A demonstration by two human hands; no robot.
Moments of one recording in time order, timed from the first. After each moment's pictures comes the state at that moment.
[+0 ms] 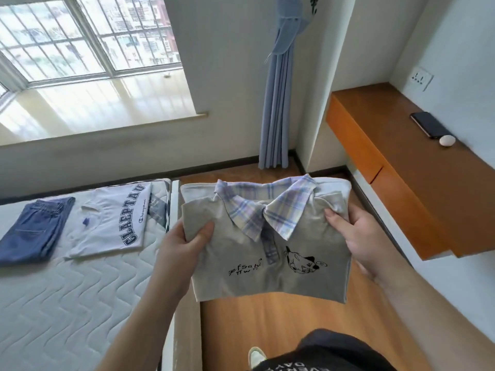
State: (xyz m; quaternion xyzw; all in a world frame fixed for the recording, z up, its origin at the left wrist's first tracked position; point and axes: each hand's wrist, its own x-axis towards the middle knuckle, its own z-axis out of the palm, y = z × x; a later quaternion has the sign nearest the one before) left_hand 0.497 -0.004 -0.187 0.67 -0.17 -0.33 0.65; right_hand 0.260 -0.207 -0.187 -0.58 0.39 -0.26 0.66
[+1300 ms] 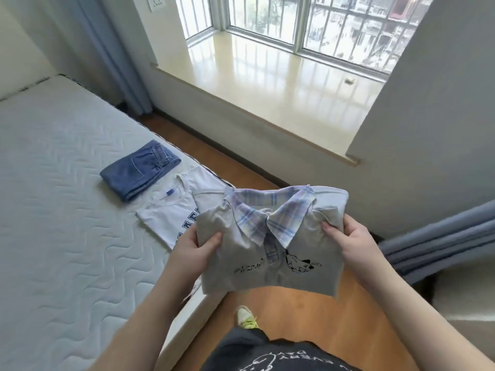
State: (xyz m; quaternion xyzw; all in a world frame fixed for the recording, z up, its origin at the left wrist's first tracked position) left_hand 0.810 -0.133 -0.248 0.70 0.13 -0.11 0.69; right_hand 0.787 -0.439 -0.231 -0.68 0.15 0.06 0.71
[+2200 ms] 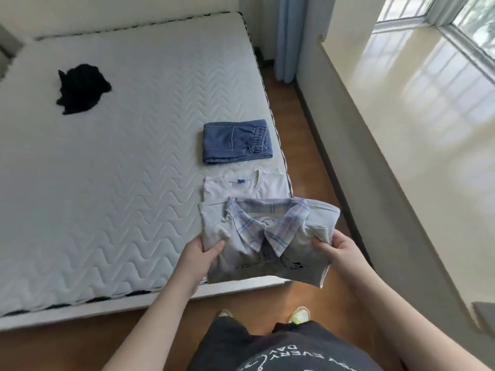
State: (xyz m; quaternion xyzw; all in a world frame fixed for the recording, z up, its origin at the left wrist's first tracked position) left_hand 0.915 -0.120 -0.326 0.61 0.44 0.07 0.65; right_hand 1.107 -0.369 -0.292 -0.69 -0.06 0.39 0.60
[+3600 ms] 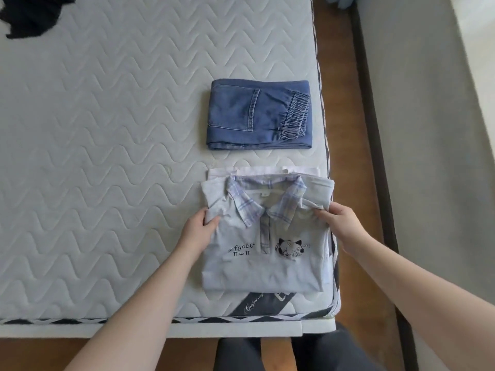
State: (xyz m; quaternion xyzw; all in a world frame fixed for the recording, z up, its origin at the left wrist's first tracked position) left_hand 1.062 0.073 -0.546 0.66 0.54 -0.01 0.52; right_hand 1.317 -0.160 -0.543 -0.74 -0.02 0.46 0.48
